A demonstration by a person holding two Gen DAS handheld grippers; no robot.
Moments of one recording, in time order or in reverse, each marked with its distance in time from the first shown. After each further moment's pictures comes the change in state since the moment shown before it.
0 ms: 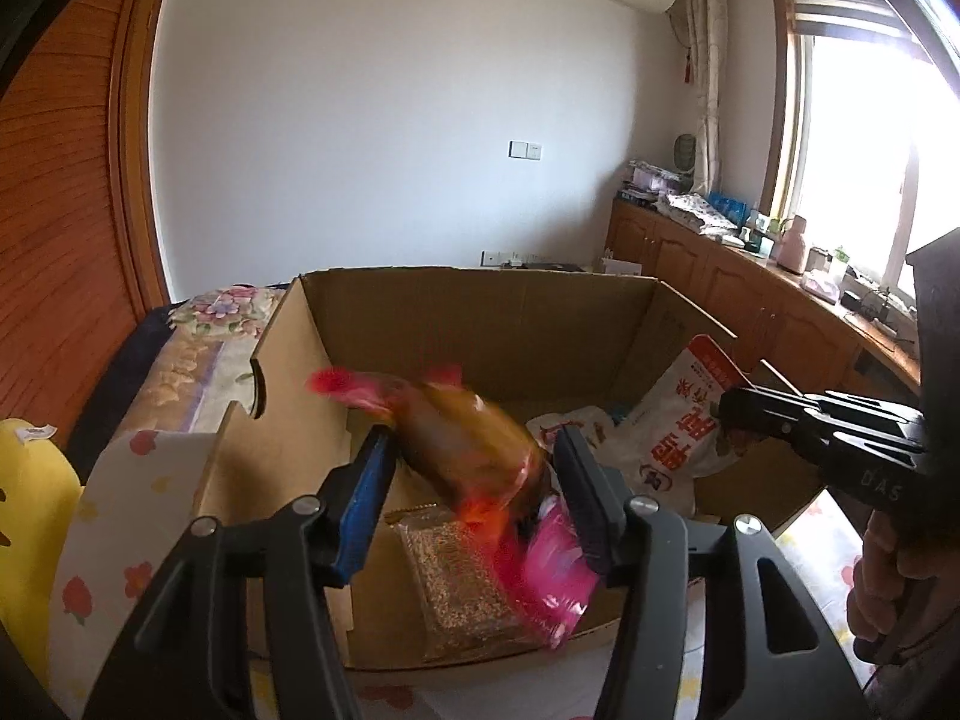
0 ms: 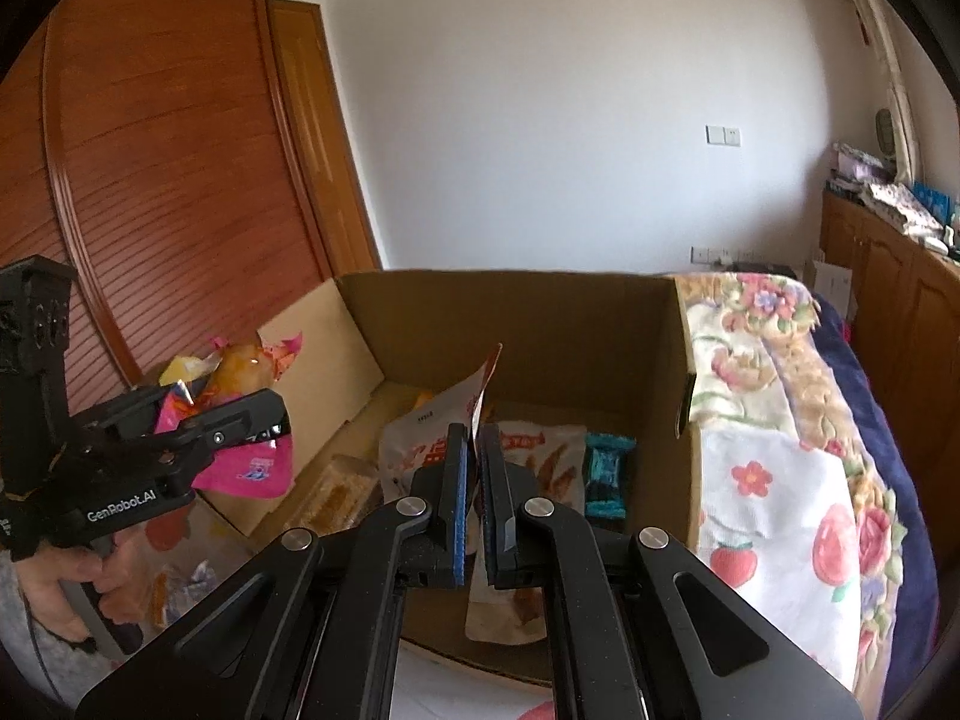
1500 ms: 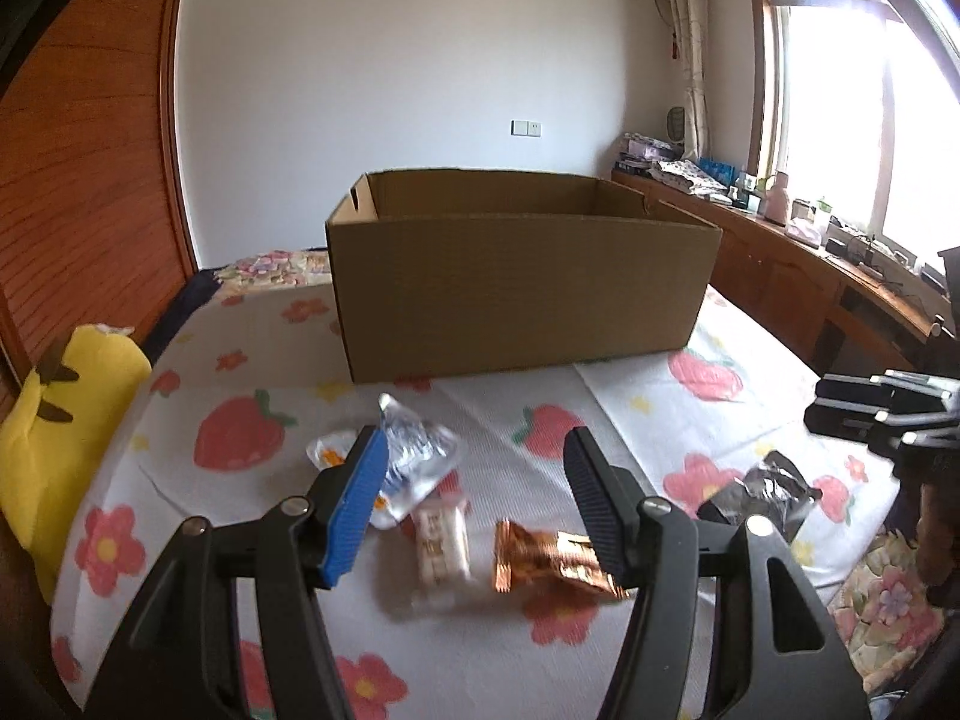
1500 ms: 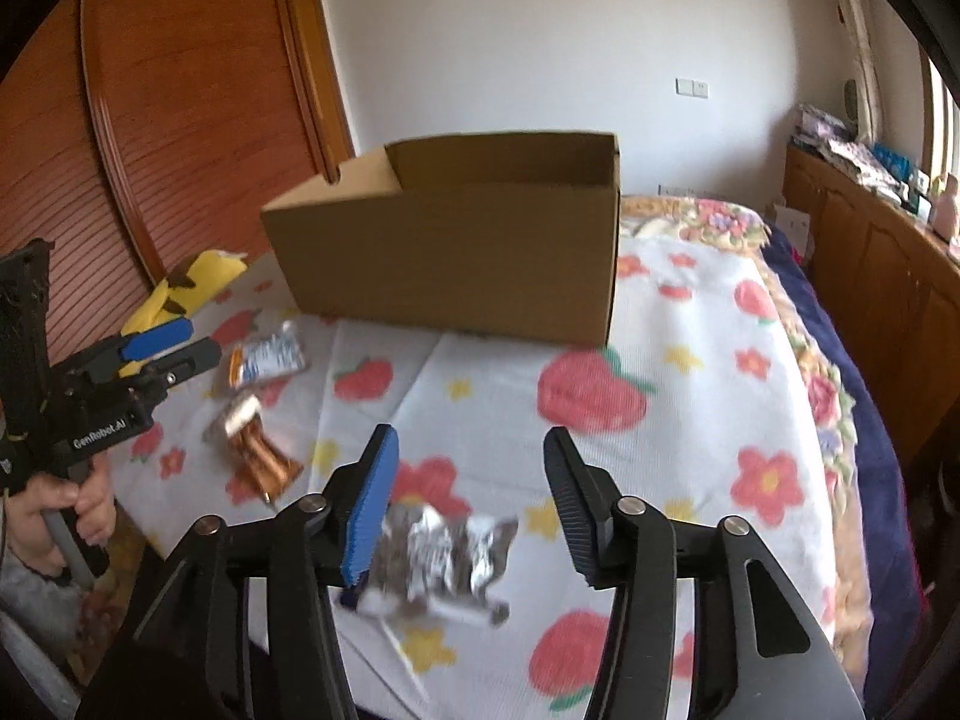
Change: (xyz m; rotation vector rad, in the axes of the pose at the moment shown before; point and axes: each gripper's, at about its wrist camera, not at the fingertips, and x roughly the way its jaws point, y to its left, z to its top) left arm -0.146 -0.013 -0.143 0.031 0.036 0.041; right arm -0.137 0.043 -0.141 0.004 0.134 -0.075
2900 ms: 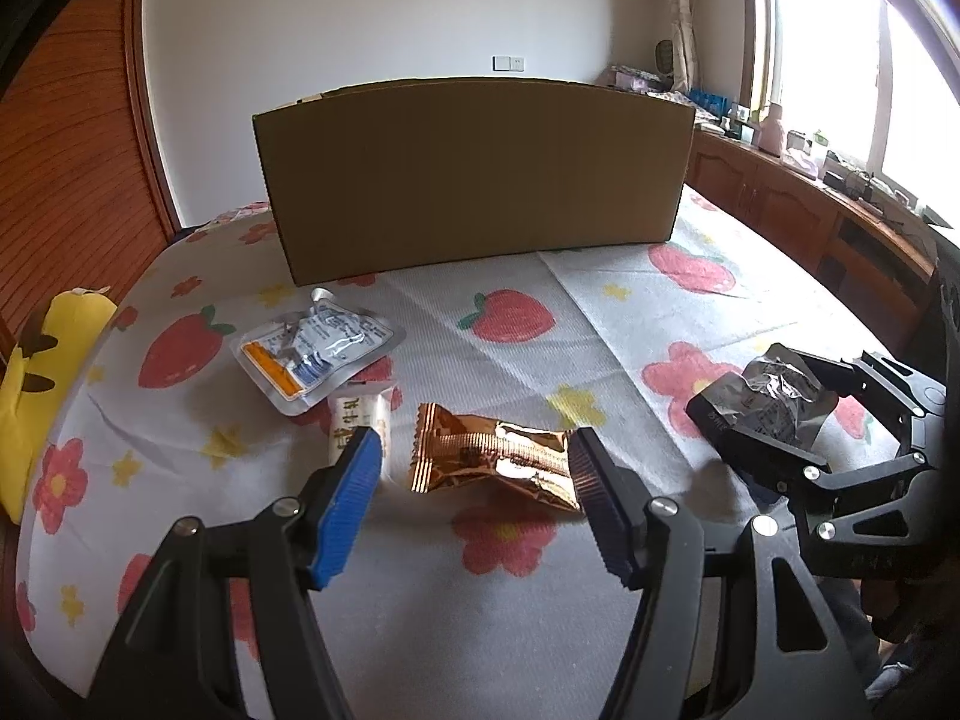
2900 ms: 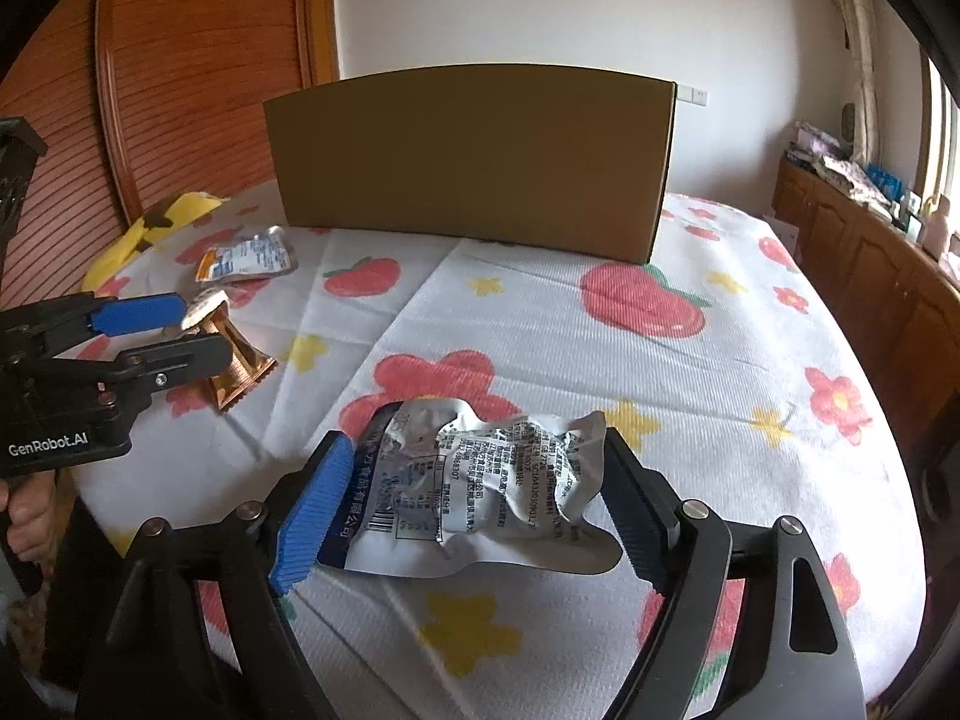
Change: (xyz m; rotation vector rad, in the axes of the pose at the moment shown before) left arm 0.027 -0.033 -0.035 0.064 0.151 0.004; right arm 0.049 0.032 -0.060 -0.071 -0.005 -0.077
